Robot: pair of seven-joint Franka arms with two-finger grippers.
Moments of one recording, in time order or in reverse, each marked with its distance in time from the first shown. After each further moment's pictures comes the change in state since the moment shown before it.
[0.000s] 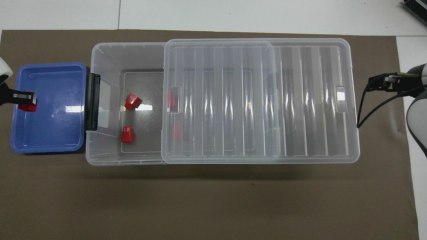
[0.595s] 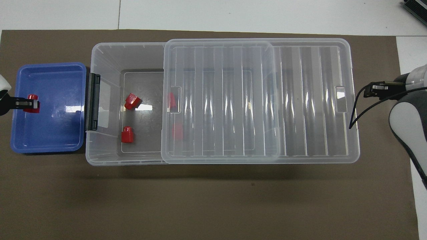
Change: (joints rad) left arm 0.089 0.043 -0.002 -0.127 -0.116 0.252 0.121; right arm -0.027 0.033 0.004 -0.116 0.000 0.139 -0.030
